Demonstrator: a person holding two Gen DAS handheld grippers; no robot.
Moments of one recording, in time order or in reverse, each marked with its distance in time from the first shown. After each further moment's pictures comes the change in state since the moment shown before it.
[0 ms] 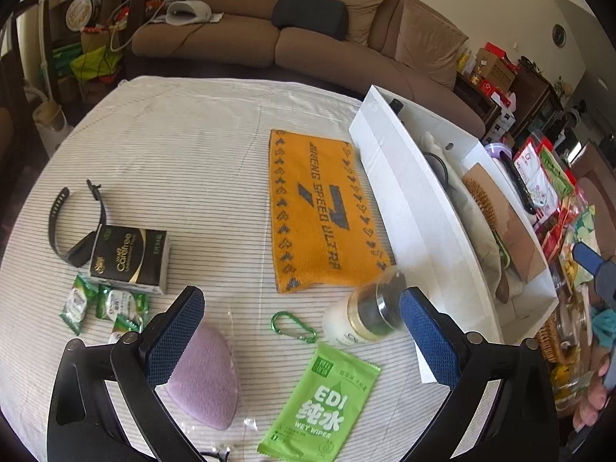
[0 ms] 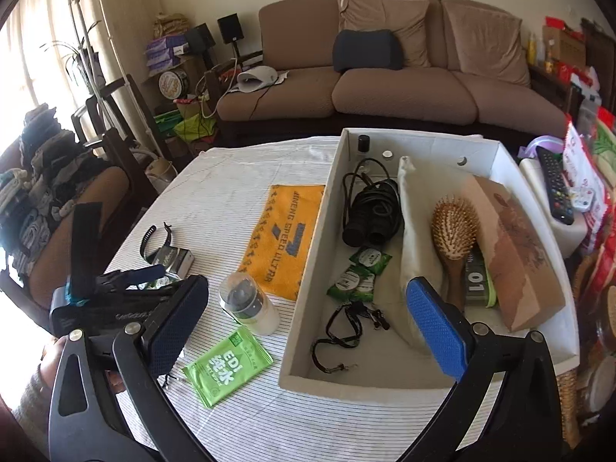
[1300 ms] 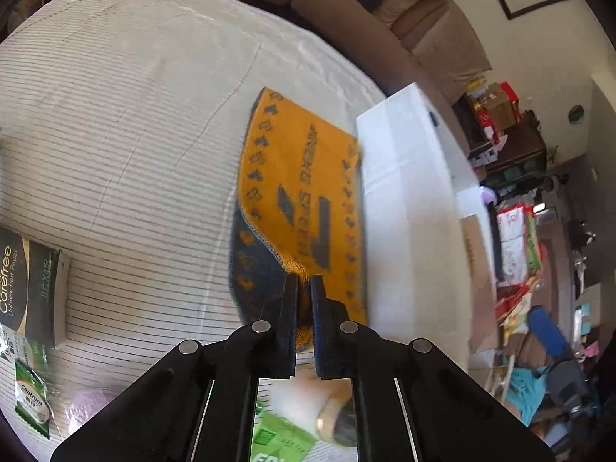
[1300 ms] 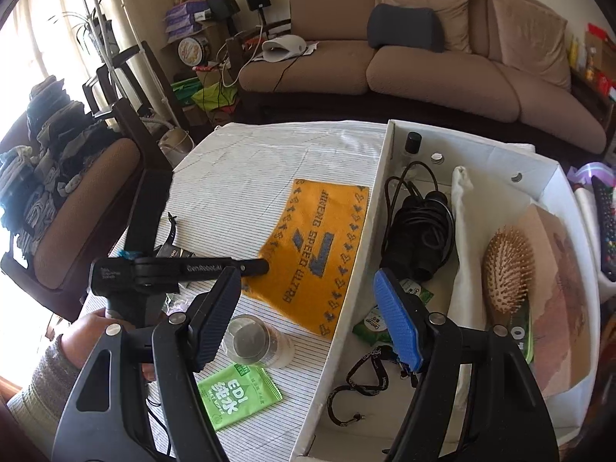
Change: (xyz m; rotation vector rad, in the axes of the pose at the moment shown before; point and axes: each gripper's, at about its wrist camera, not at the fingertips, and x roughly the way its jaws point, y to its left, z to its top) left arm 0.085 0.021 0.056 -0.320 0.140 -0.301; right arm 0.074 0.021 0.040 -0.090 0.121 0.050
